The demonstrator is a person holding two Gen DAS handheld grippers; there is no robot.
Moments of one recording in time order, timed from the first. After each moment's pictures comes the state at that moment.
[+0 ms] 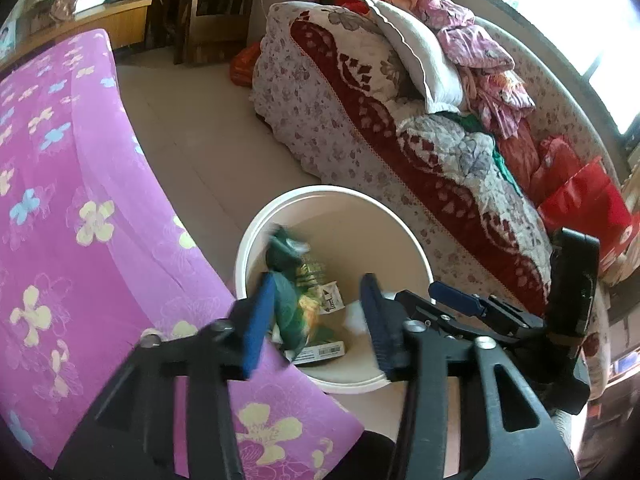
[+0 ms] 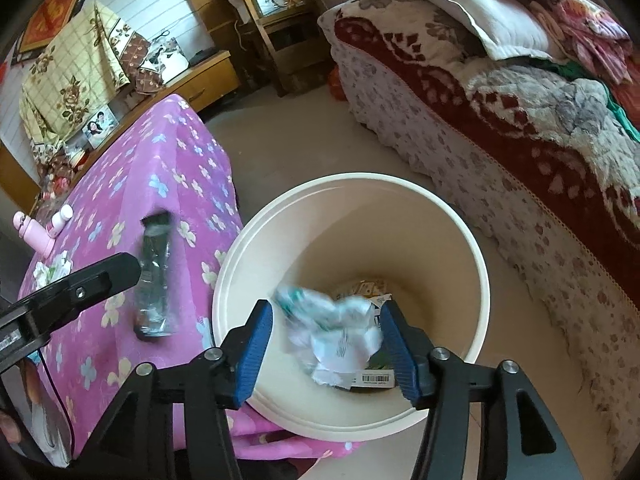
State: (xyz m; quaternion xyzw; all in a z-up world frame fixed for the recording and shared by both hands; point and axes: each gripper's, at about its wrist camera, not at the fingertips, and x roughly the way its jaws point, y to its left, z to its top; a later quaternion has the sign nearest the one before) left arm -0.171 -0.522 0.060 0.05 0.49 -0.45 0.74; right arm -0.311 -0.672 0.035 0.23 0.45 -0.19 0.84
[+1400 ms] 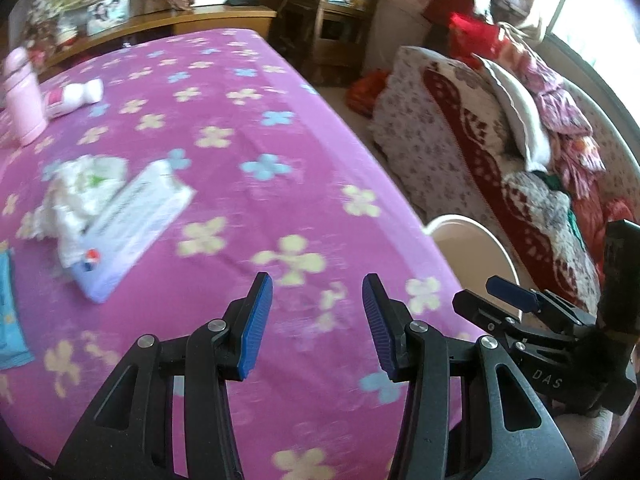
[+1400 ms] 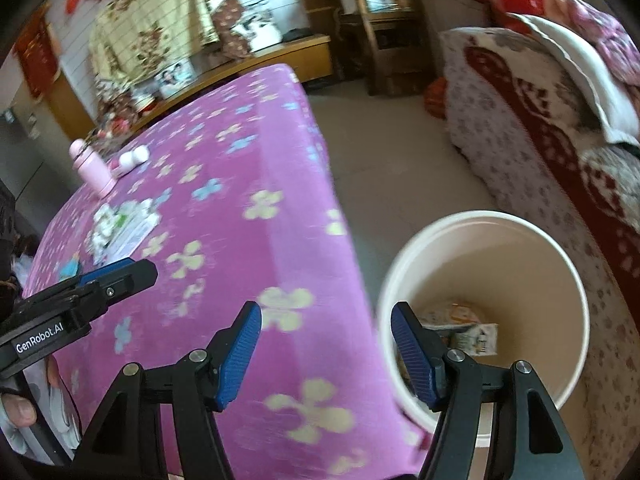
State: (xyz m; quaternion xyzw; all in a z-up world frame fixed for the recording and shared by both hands) left arm -0.119 -0.343 0.074 0.02 0.48 -0.30 0.83; right arm -0.226 -0.531 0.067 0.15 0.46 -0.07 0.87
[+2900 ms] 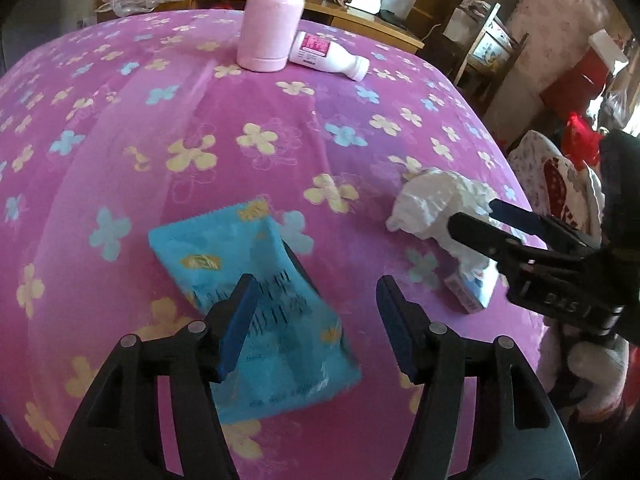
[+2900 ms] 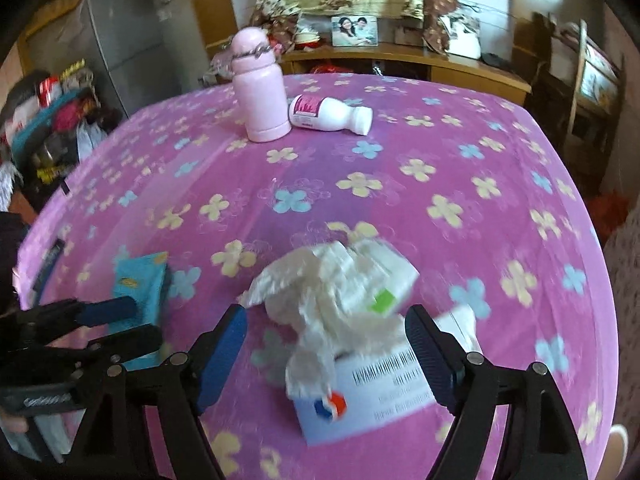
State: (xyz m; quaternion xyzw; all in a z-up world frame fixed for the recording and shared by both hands) left arm -0.029 -0.070 0.048 -0.09 0.50 -0.15 0.85; right arm -0.013 -0.257 0.062 -0.02 0.46 0.15 0.87
